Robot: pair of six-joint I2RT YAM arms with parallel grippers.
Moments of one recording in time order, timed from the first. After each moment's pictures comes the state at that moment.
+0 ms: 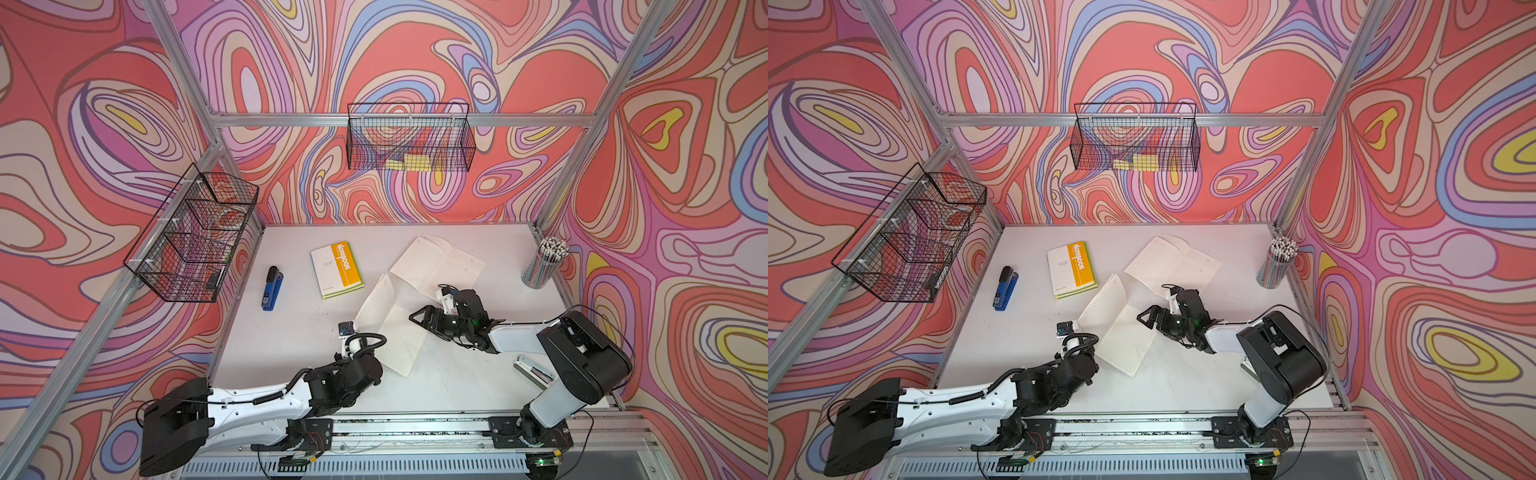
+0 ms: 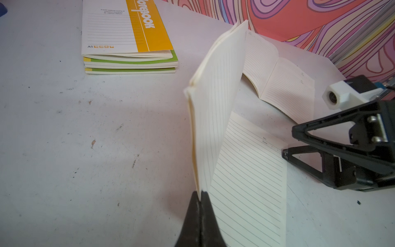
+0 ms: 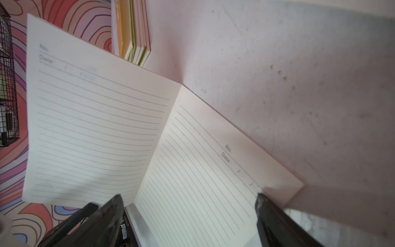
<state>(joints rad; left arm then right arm) -1.17 1.03 0.33 -0.03 -0.83 -0.96 0.51 1.65 0.57 0.42 -0.50 0.87</state>
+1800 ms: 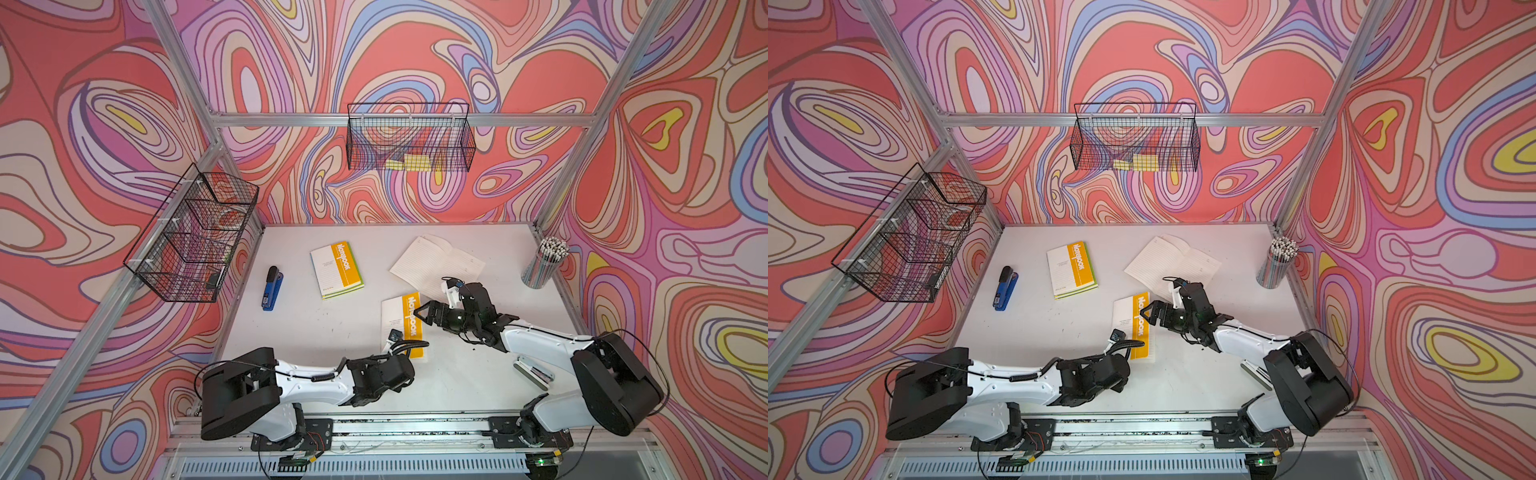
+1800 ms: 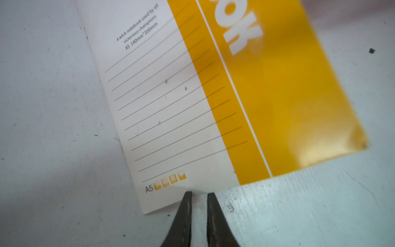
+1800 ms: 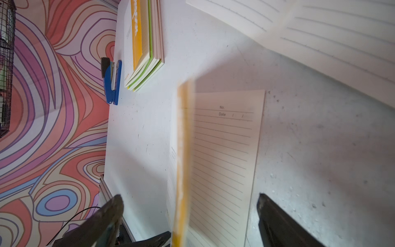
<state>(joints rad) -1.22 1.43 0.55 -0.09 -0.43 -0.73 0.51 1.41 0.63 0.12 -0.42 0.76</state>
